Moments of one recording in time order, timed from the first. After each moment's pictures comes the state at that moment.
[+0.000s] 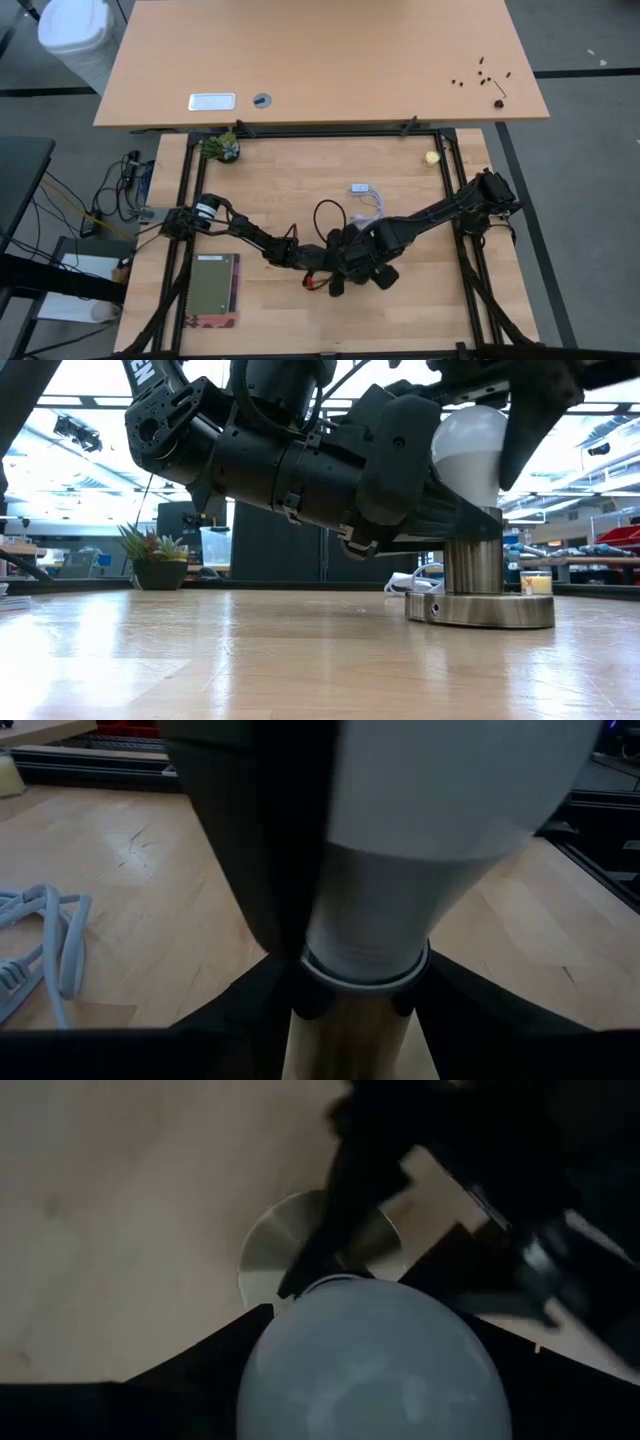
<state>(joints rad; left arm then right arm) -0.28 2.20 1.11 0.84 -0.27 -0.16 0.36 1.83 1.49 -1.03 0.04 -0.32</state>
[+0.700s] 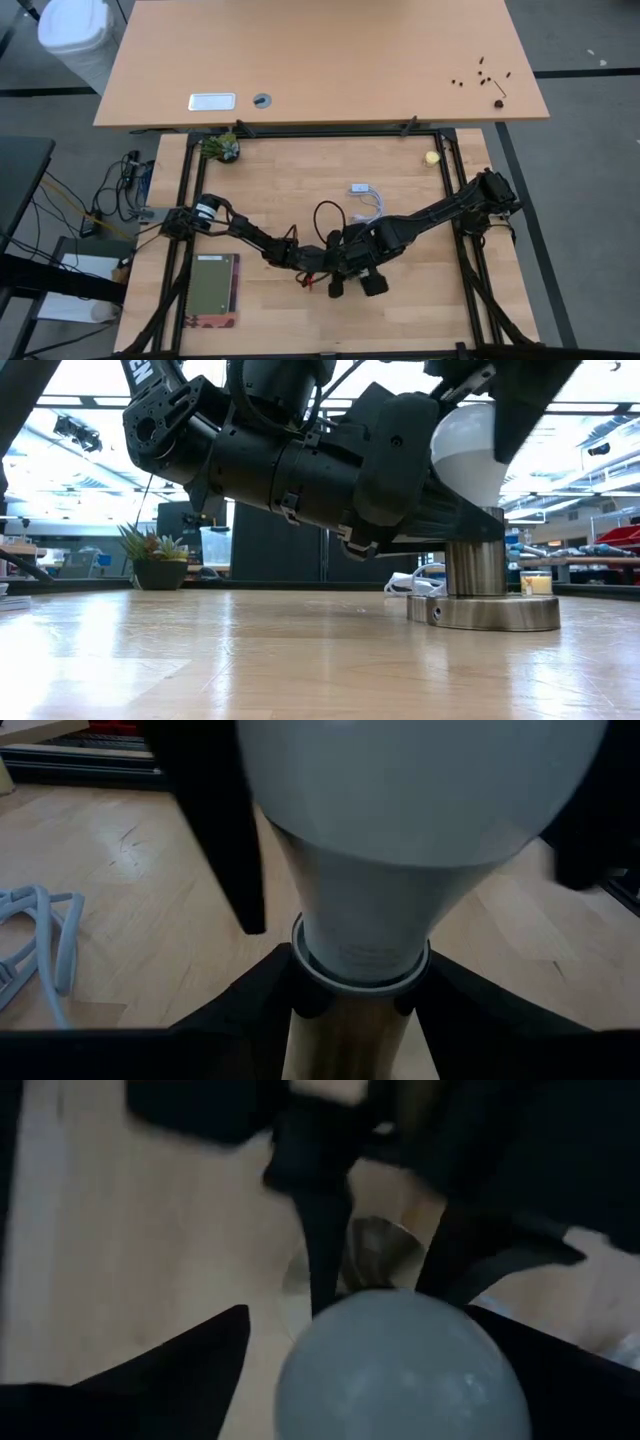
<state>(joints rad) -0.28 2.20 1.11 0.84 -0.27 -0.16 0.36 1.83 1.49 -1.00 -0.03 0.12</state>
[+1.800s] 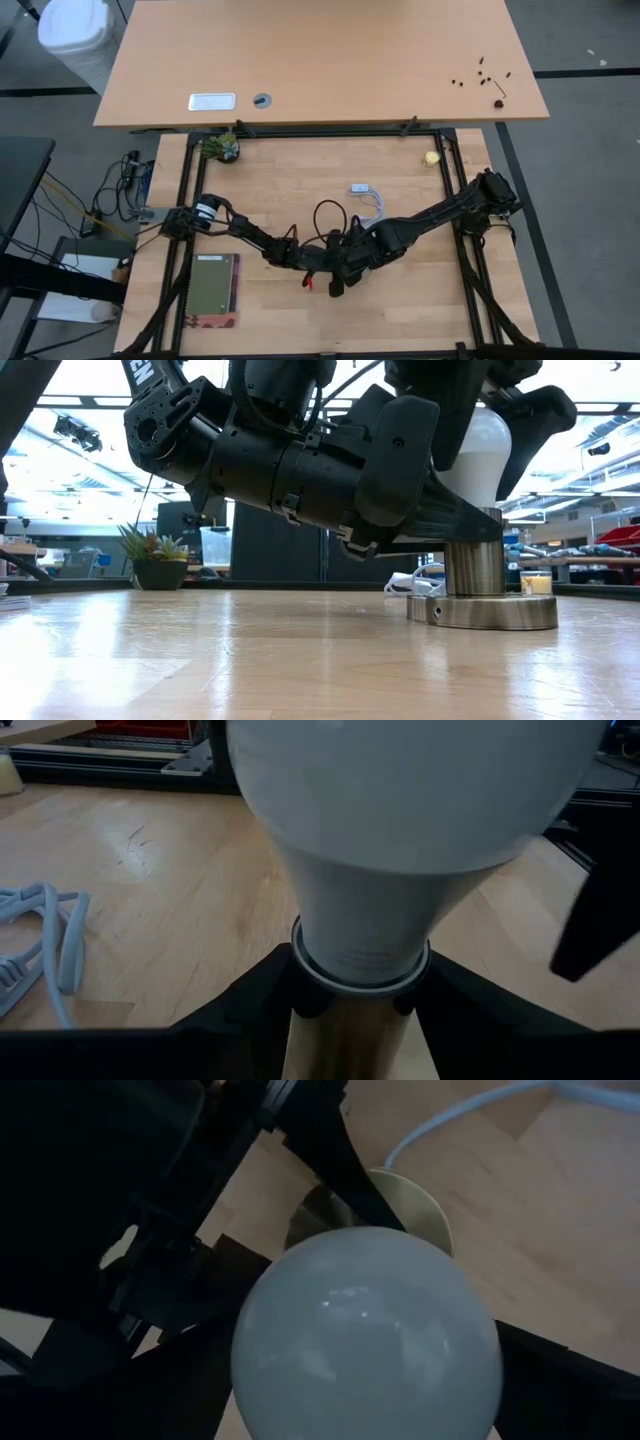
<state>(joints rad) -0.28 2.20 1.11 0.84 -0.27 -0.16 0.36 1.83 1.49 -1.05 0.03 1.33</state>
